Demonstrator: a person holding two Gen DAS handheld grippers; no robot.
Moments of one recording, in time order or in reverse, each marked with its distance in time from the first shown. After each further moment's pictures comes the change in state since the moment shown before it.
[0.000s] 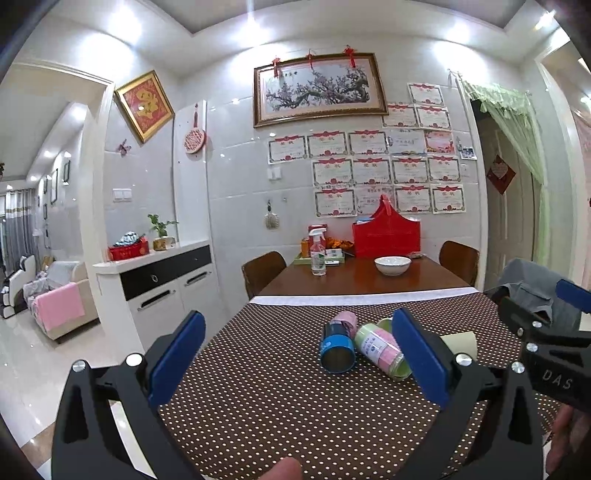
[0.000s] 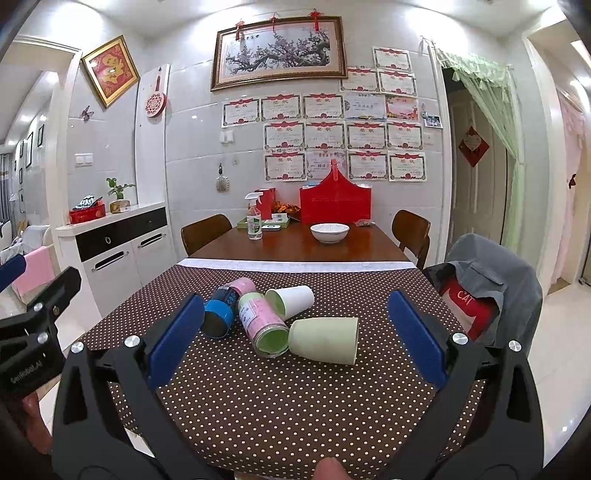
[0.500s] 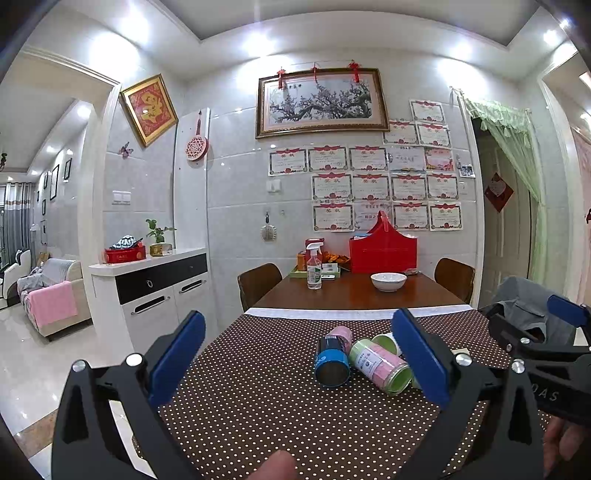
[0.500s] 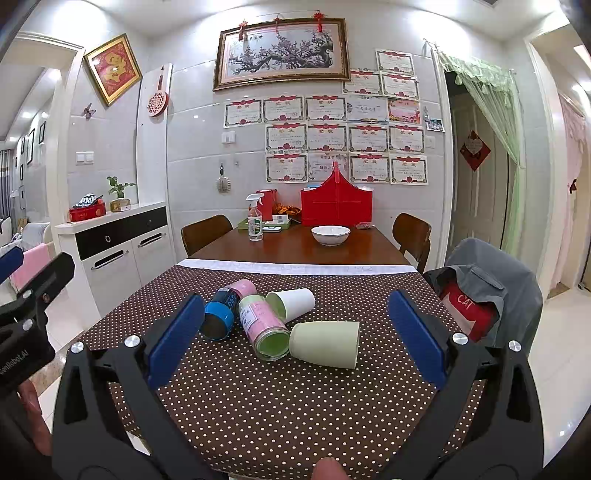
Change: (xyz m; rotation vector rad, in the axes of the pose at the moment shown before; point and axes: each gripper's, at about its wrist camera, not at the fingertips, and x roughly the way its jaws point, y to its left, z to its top) left arm -0.001 0.008 -0.003 -0.031 -0.062 -0.005; right arm 0.004 0.003 0.000 -0.018 -0.005 -0.003
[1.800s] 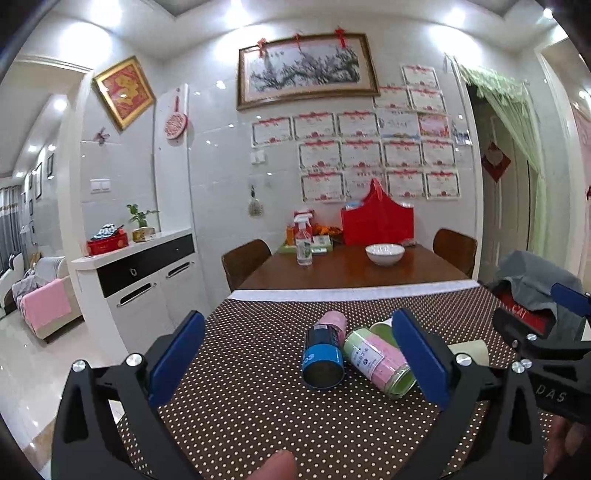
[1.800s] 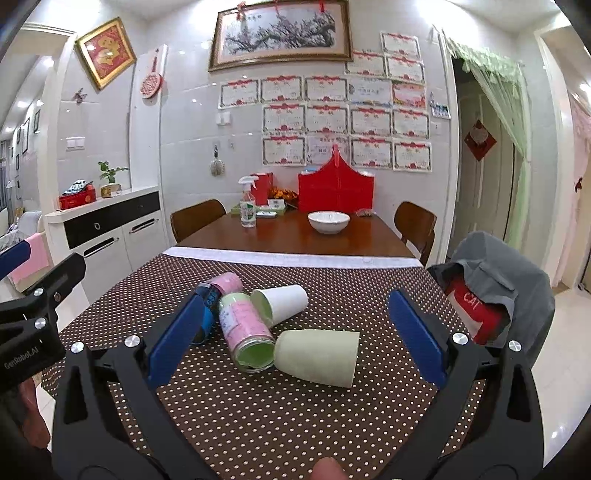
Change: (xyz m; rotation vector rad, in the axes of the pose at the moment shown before) left arm 0.098 -0.038 0.000 0.063 0.125 -0.032; right arm 0.081 -0.024 0.006 0.002 0.087 -0.017
